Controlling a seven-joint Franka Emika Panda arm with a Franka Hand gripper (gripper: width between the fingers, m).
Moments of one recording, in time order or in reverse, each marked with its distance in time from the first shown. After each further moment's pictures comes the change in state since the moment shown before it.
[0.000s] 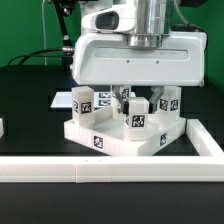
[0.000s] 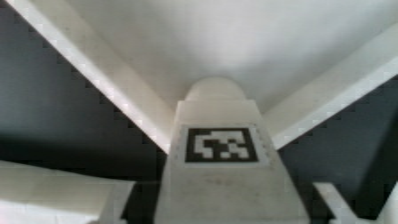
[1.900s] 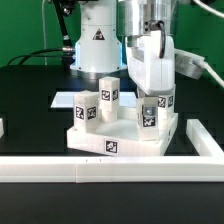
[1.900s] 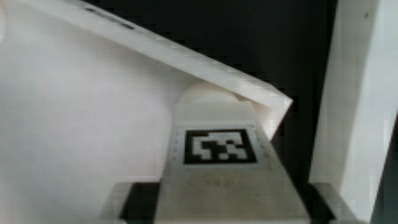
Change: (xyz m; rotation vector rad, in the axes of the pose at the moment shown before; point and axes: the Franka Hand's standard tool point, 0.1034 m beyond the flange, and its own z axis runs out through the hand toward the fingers) arm -0.002 -0.018 0.001 0.057 -0.028 1.624
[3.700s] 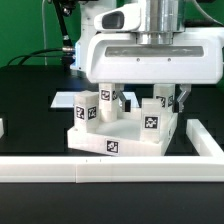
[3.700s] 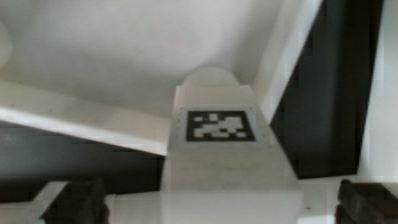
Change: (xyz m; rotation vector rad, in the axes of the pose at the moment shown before) arm -0.005 -0.007 -0.005 -0.013 0.007 -1.446
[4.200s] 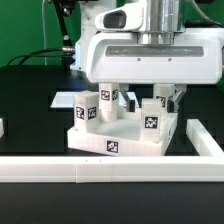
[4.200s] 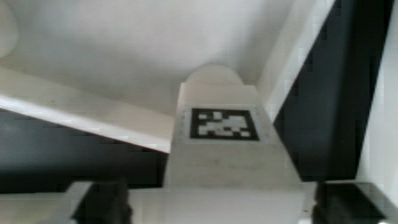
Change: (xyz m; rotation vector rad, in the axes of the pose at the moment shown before) arm 0.000 0.000 0.000 -0.008 0.001 -0.014
